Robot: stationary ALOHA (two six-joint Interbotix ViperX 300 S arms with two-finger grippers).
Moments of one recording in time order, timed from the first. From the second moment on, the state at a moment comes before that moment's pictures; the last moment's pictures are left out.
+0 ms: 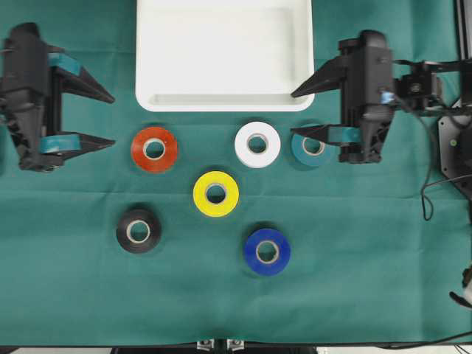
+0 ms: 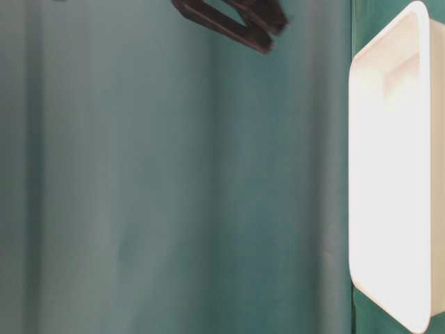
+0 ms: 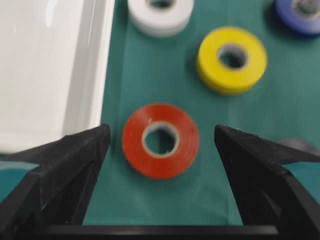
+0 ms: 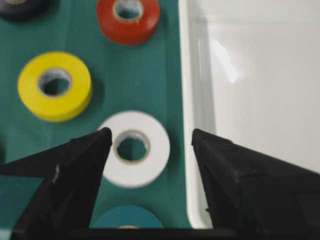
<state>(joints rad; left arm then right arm) 0.02 -0.60 0.99 -0.03 0.24 -0.06 -0.04 -0.43 0.84 -0.01 0.20 0.10</state>
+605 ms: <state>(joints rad) 0.02 -0.50 0.94 -0.03 0.28 -0.06 -0.05 -0.33 0.79 -0.01 0.23 0.10</state>
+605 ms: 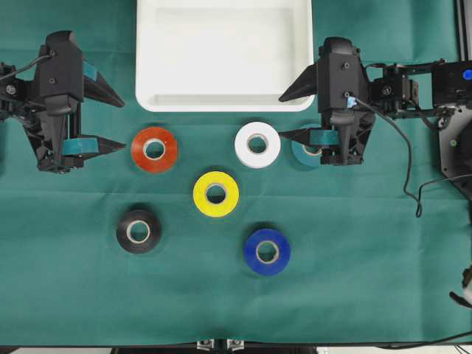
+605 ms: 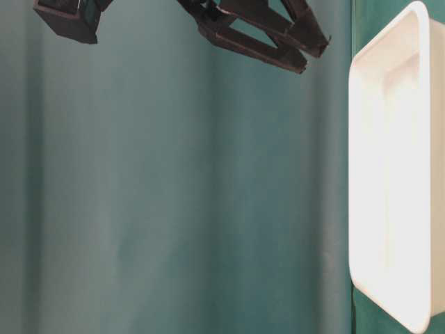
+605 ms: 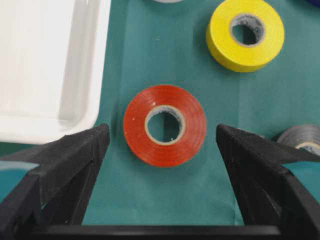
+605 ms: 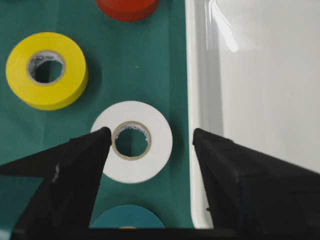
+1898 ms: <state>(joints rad) 0.02 -0.50 0.94 -0.03 0.28 -0.08 0.06 0.09 0.48 -0.01 0.33 0.15</state>
